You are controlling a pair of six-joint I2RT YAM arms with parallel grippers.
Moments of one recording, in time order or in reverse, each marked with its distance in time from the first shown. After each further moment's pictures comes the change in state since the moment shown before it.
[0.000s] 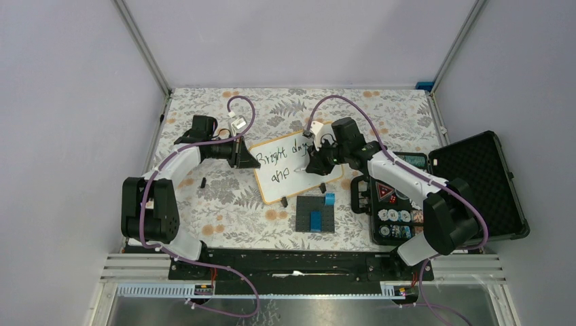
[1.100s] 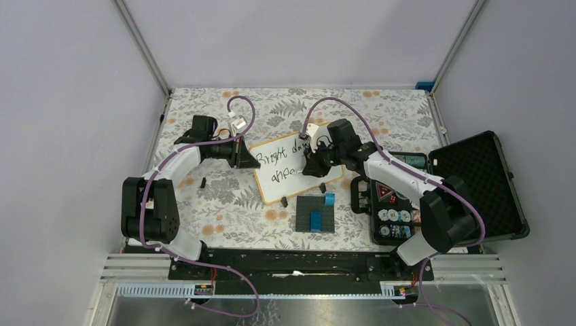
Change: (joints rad) left arm 0.000 0.000 0.000 -0.002 0.000 0.006; right arm 0.027 0.024 0.009 0.014 -0.007 0.007
